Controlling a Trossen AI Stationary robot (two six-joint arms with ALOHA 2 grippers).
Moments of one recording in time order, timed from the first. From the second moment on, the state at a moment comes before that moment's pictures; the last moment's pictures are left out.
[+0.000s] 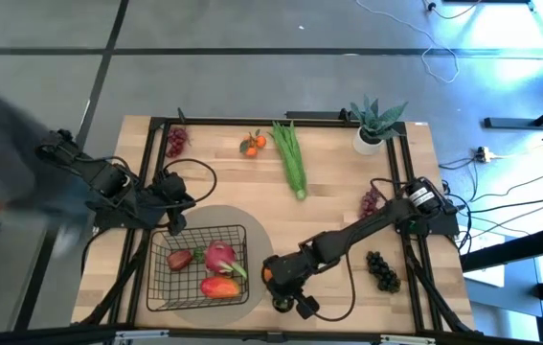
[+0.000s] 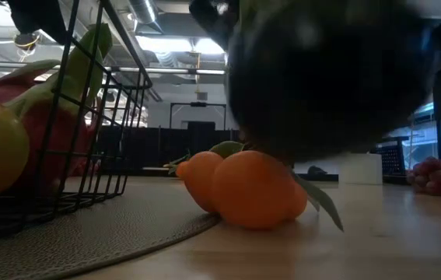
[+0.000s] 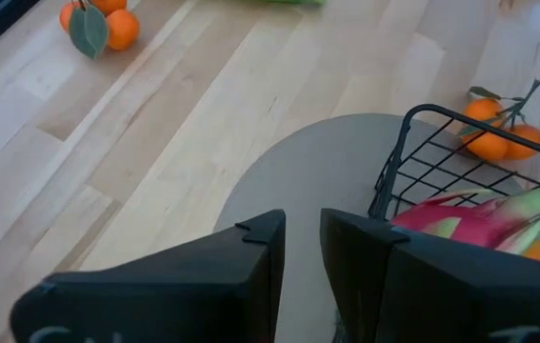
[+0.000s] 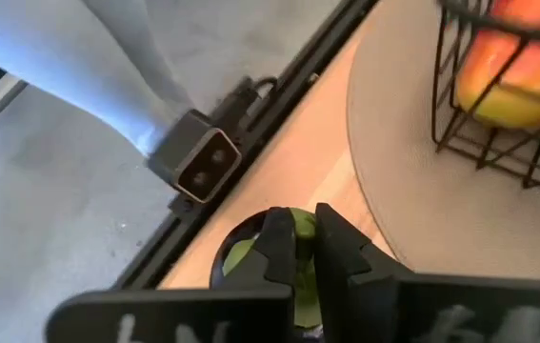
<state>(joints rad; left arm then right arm) -0.53 0.85 0.93 -1.01 -0.56 -0.88 0.45 2.02 1.50 -0.32 -0.32 -0.01</state>
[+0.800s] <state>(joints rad) -0.58 0.85 0.93 -1.01 -0.56 -0.86 0.24 2.02 1.98 -0.57 -0.21 -0.39</state>
